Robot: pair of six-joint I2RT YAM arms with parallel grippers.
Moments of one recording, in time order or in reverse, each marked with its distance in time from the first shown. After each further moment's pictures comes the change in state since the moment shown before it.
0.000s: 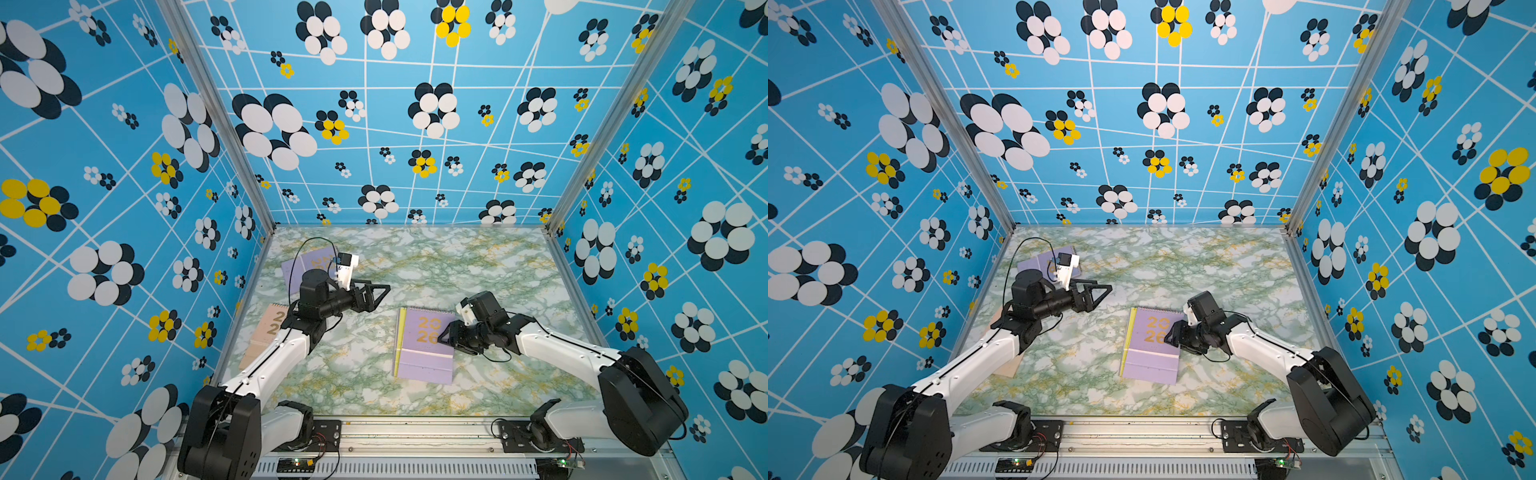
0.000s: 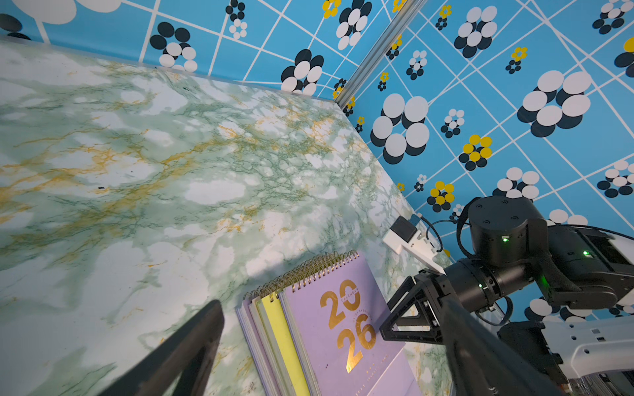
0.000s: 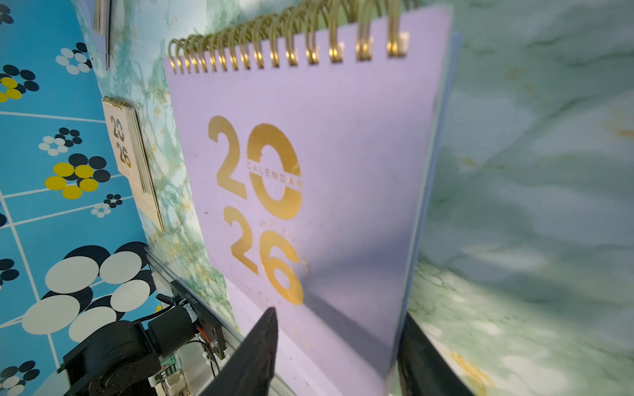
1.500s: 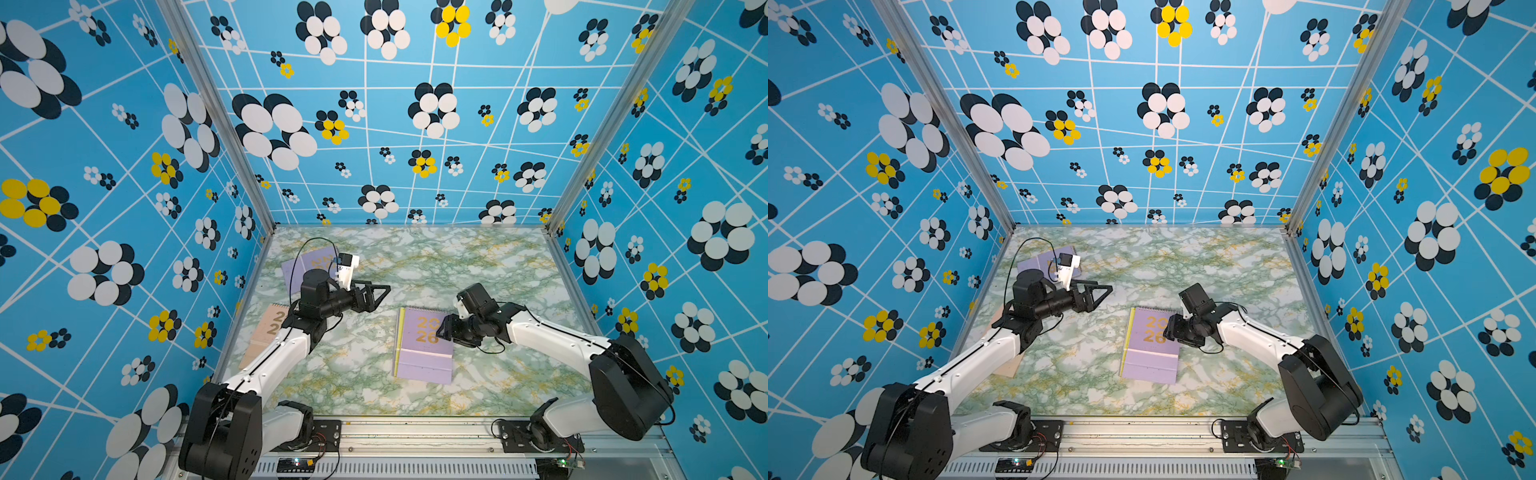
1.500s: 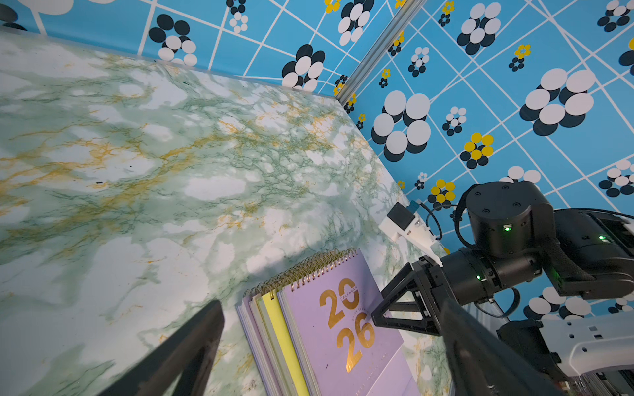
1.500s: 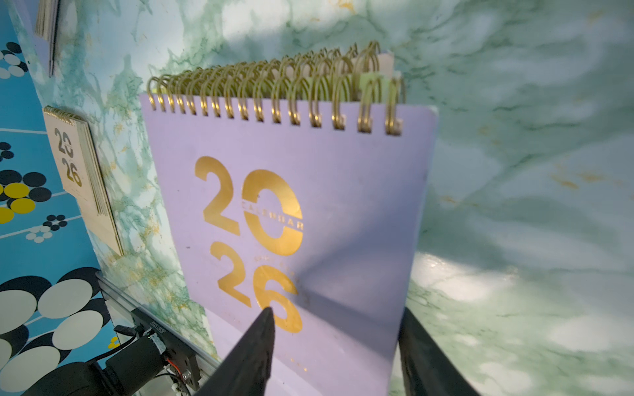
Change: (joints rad) left arm 0.000 0.013 0.000 0.000 0.004 0.000; right arm 0.032 0.082 0.136 -0.120 0.122 -0.027
